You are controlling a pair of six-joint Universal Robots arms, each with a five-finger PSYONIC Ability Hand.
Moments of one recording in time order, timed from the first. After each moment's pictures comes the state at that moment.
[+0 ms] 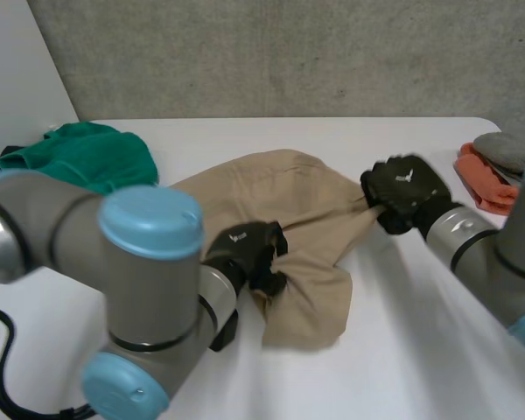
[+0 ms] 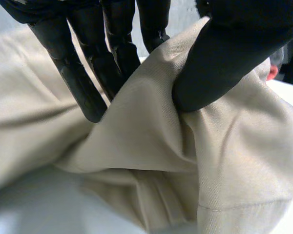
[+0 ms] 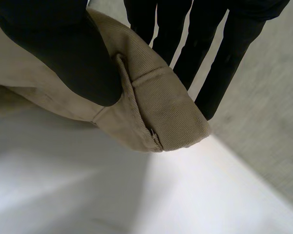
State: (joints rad) left arm 3.94 -2.08 -1.38 3.07 -1.65 2.83; right arm 1.87 -1.23 1.60 -0.19 1.26 2.70; left_hand 1.14 1.19 1.18 1.19 0.99; right_hand 1.11 1.17 1.15 1.19 0.98
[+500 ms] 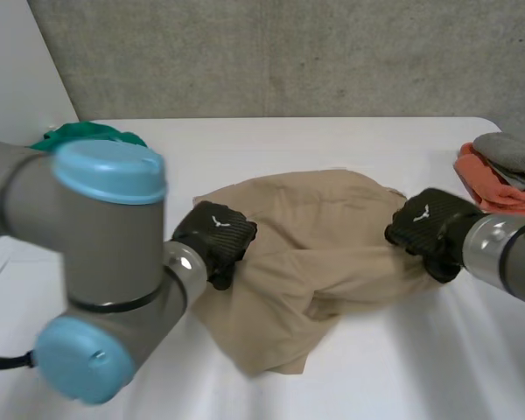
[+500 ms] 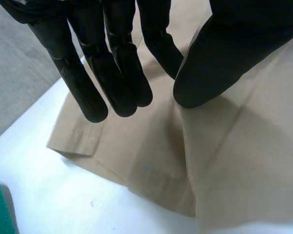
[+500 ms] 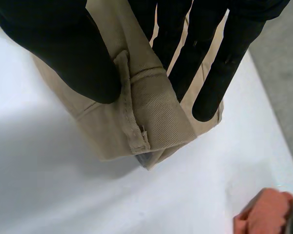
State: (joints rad) left arm 4.01 -2.06 -1.31 2.91 -1.66 3.54; right arm 1.90 -1.30 1.42 0.50 1.40 2.21; left_hand 1.14 1.20 1.19 1.20 1.01; right_hand 1.11 1.17 1.18 1.20 0.99
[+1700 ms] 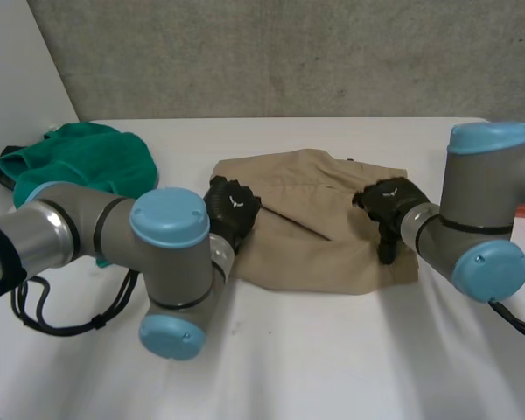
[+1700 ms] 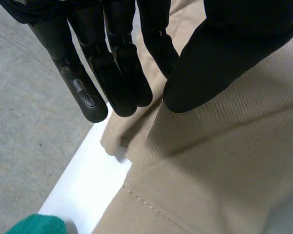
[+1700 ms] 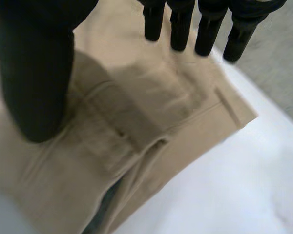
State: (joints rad) left arm 4.02 -2.33 -1.22 3.37 -1.76 3.77; right arm 1.95 -0.87 1.15 0.17 1.50 2.65; left_hand 1.14 1.20 1.19 1.20 1.02; right_hand 0.25 0.25 0.26 0.26 0.08
